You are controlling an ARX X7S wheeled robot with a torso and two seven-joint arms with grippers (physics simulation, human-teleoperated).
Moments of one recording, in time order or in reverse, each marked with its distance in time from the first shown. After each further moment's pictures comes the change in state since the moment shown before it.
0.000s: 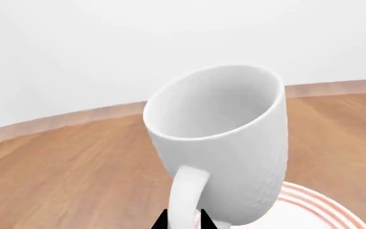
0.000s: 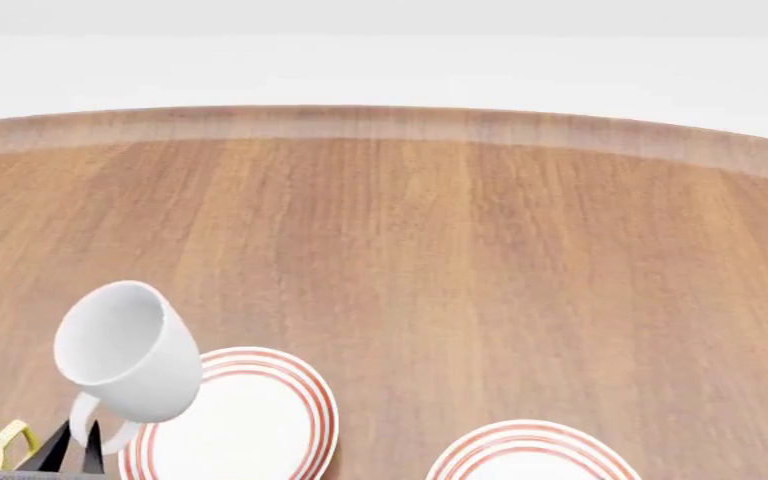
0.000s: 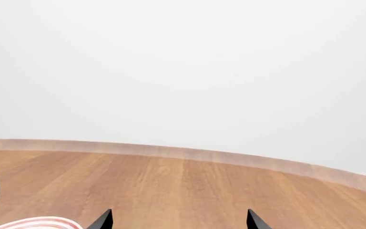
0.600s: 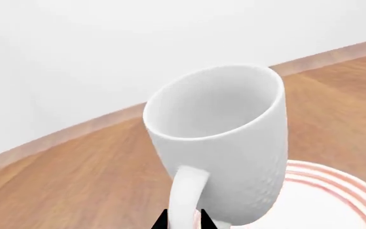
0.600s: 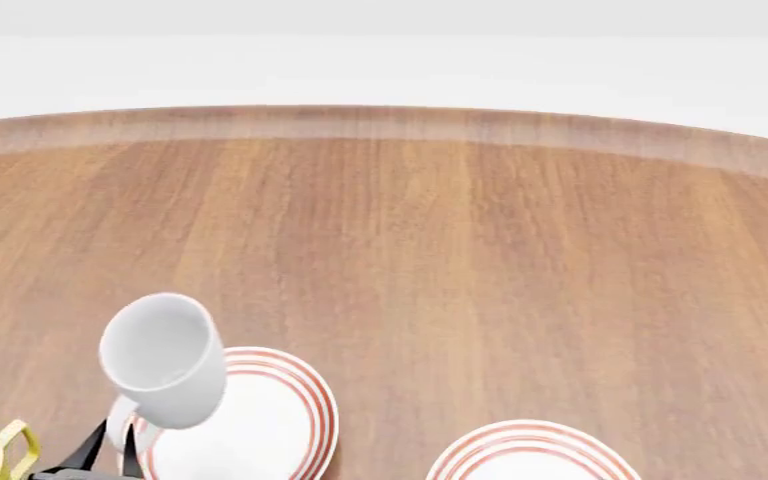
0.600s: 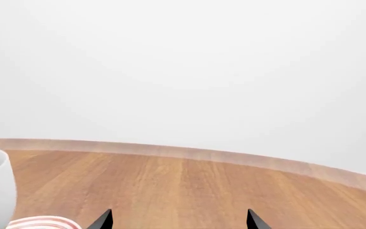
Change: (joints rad) left arm -0.132 0.000 0.110 -0.329 0.140 0.164 -0.136; right arm 0.003 0.006 -0.004 0.007 0.005 -0.005 0.008
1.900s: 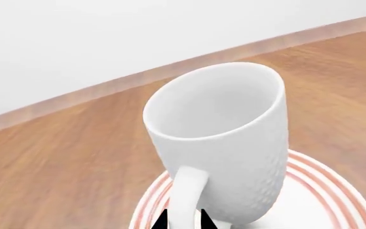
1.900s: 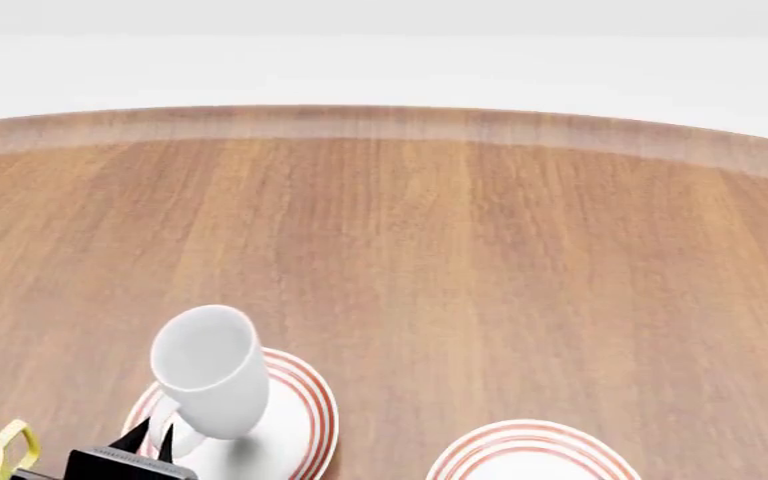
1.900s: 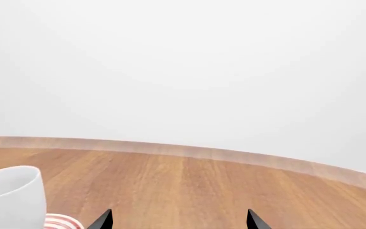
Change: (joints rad) left arm -0.204 0.002 0.065 -0.404 -0.107 0.139 0.175; right arm 0.008 0.010 -0.019 0.004 0.005 0.005 0.015
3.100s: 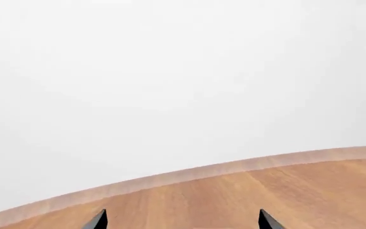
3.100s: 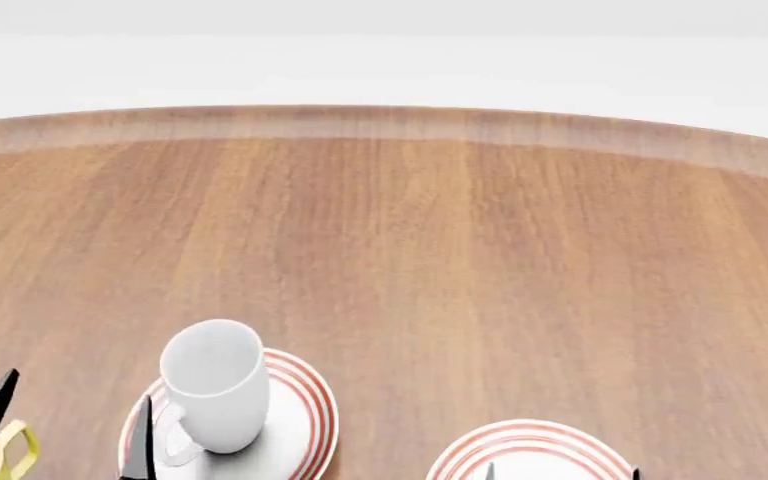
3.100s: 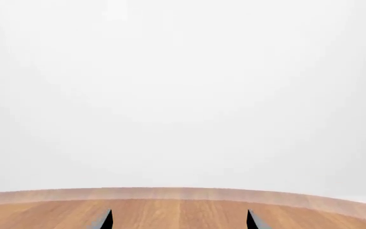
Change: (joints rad) left arm 0.518 -0.138 -0.034 1.255 -0.126 -0.342 -0.043; right arm -0.040 -0.003 0.021 -0.073 -0.014 -0.132 0.046
